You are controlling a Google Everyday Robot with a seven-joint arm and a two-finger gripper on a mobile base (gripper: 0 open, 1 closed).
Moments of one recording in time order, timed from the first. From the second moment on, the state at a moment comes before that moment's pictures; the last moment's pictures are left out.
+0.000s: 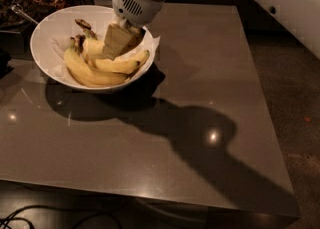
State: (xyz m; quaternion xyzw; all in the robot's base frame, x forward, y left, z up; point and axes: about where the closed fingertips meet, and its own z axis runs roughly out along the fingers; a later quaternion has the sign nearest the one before) arm 0.557 0.094 0.971 -0.60 0.75 0.14 0.24
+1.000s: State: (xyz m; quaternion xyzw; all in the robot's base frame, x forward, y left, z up) arm 0.528 0.047 0.984 -0.56 0.75 0.19 0.29
